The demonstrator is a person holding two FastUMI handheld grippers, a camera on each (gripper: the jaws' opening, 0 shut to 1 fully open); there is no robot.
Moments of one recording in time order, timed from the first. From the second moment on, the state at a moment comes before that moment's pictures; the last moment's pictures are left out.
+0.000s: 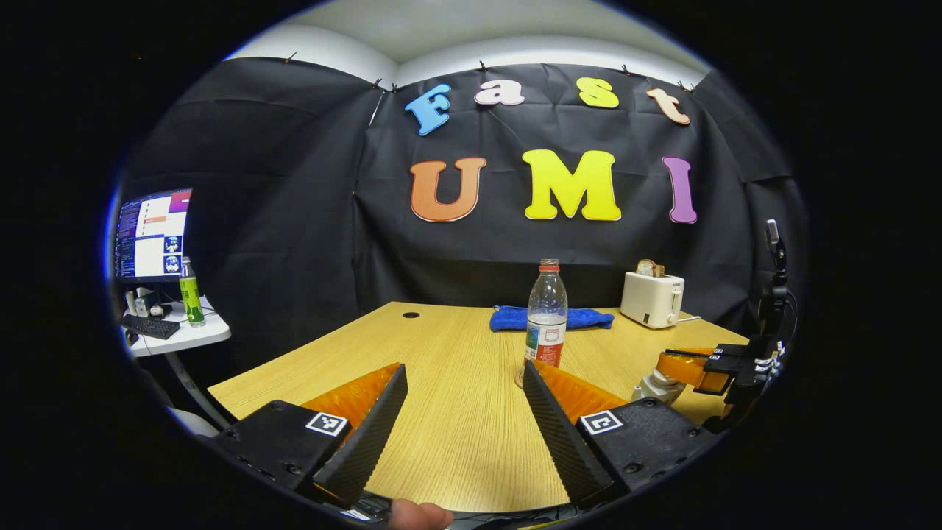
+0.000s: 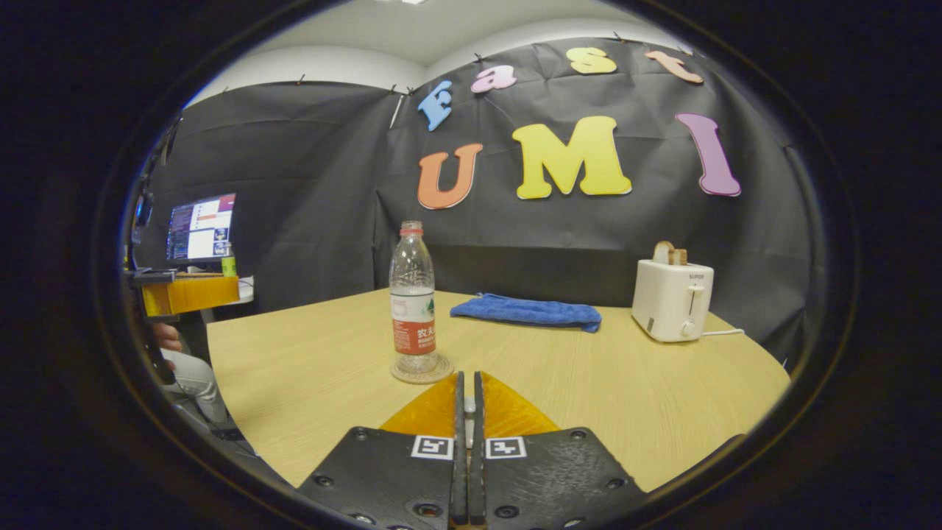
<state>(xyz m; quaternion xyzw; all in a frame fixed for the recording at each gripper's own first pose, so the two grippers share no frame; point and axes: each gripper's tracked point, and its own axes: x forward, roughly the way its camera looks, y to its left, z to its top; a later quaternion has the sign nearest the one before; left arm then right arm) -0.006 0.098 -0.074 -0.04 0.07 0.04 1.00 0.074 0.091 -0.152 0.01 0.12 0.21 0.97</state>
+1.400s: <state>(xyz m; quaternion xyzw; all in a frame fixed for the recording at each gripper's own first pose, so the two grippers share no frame) 0.008 0.001 0.000 -0.05 0.00 0.00 1.00 0.029 -0.034 -0.024 0.01 0.00 -0.01 1.00</state>
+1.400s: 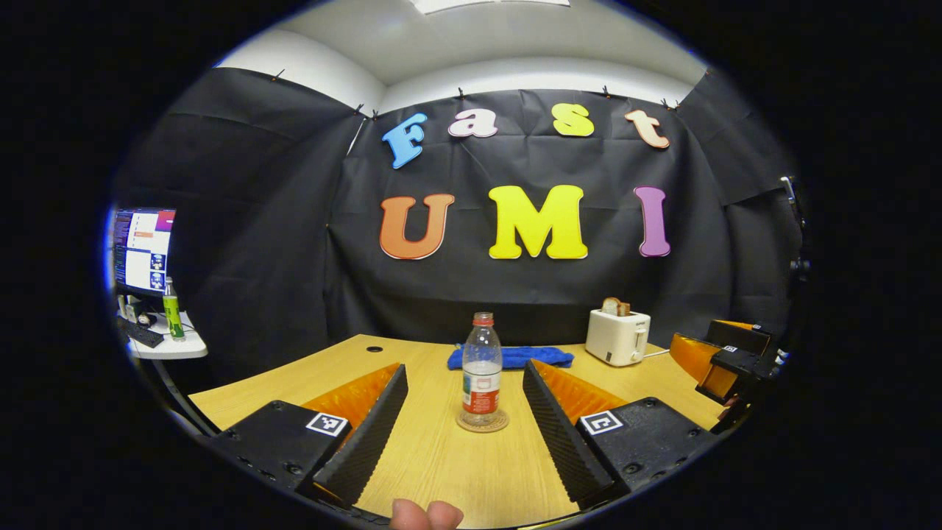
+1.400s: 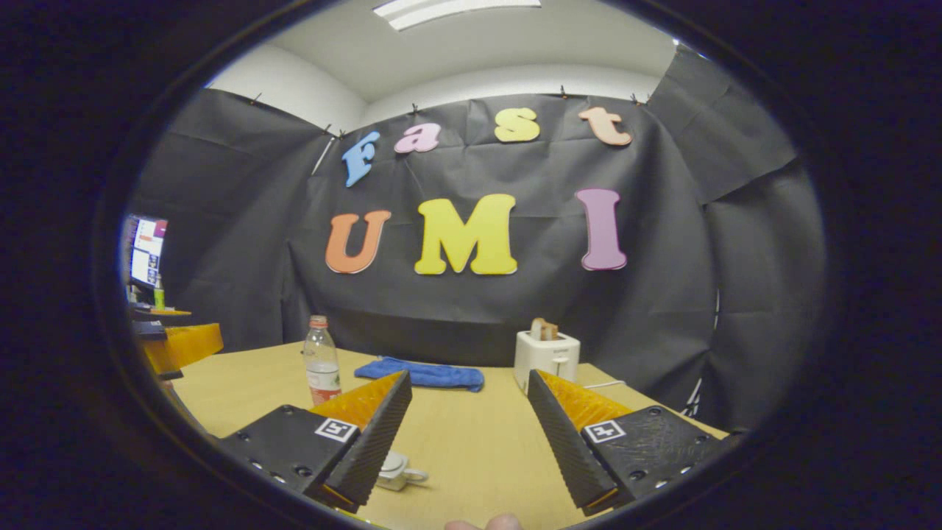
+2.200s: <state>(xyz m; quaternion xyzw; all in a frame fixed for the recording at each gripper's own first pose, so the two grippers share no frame) -0.003 -0.013 0.004 -0.01 -0.03 -0.02 1.00 -0.016 -0.012 -0.011 0.00 -0.01 -0.02 1.00</state>
